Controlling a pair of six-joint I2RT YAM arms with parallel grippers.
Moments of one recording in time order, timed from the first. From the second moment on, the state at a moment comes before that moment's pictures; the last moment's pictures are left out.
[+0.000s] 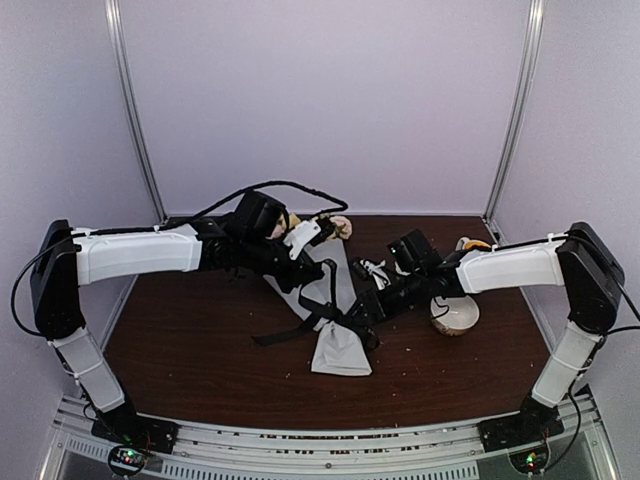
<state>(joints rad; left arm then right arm) -0.82 1.71 1.30 -0.26 0.28 0.16 0.71 1.73 1.02 -0.15 -0.58 0.31</state>
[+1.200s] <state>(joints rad) -0.68 1.72 1.12 -0.26 0.11 0.08 0.71 1.53 0.76 -0.18 -0.63 0.39</state>
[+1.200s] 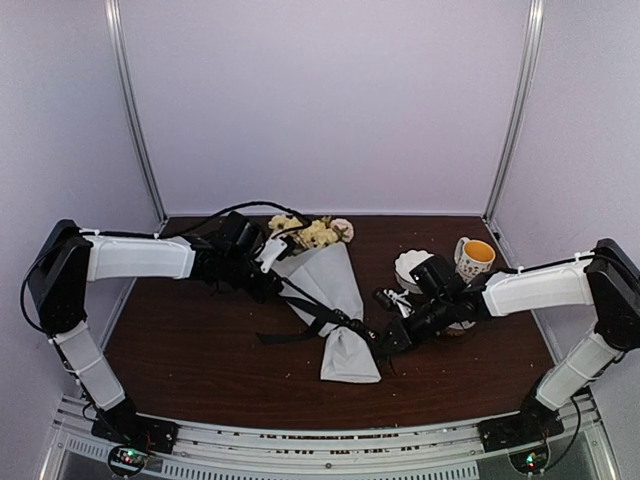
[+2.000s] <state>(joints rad) -0.67 1.72 1.05 -0.20 0.20 0.07 0.65 1.46 0.79 -0.32 -0.58 0.35</state>
